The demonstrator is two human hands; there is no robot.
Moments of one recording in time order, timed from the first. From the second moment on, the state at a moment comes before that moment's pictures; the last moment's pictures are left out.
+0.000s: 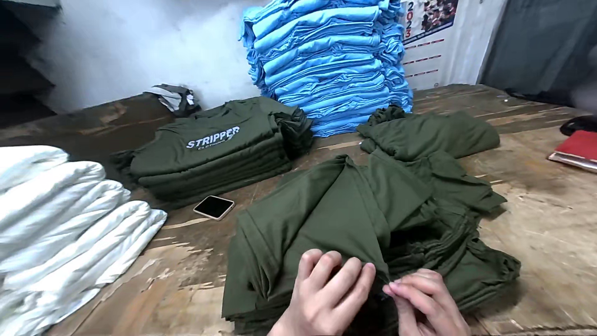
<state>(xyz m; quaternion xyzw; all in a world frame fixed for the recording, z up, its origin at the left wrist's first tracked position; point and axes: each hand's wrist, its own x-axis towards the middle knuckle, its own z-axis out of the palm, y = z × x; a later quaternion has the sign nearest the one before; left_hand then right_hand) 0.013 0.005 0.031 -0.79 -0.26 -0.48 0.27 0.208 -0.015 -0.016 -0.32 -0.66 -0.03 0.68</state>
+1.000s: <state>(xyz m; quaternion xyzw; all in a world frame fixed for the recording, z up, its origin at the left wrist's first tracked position) -0.015 0.044 0.042 -0.69 -0.49 -0.50 0.17 0.282 -0.008 0.015 -0.27 -0.82 0.20 0.46</state>
